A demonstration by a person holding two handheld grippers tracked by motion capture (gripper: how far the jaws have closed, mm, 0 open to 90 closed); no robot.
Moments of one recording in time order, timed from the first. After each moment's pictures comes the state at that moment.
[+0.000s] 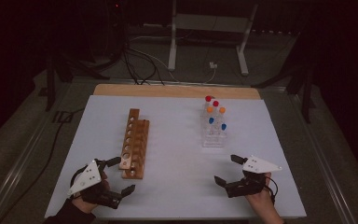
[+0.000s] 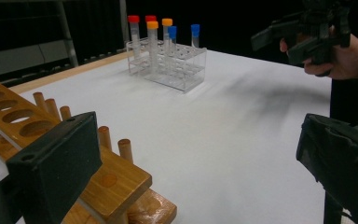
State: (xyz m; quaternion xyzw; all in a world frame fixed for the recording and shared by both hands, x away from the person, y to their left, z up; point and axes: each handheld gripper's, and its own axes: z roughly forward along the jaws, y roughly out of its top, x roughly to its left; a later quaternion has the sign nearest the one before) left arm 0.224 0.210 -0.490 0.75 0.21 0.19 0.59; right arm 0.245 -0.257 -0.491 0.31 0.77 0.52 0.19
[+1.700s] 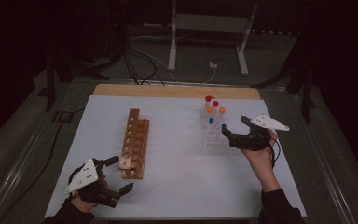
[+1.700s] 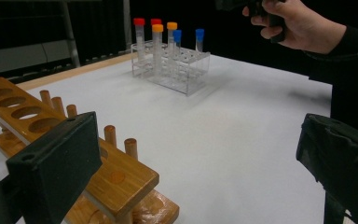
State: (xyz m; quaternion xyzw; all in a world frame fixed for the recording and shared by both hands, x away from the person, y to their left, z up) left arm 0.226 0.215 -0.490 0.75 0.22 0.19 0.60; right arm 0.335 -0.269 -0.434 0.40 0.70 0.53 0.27
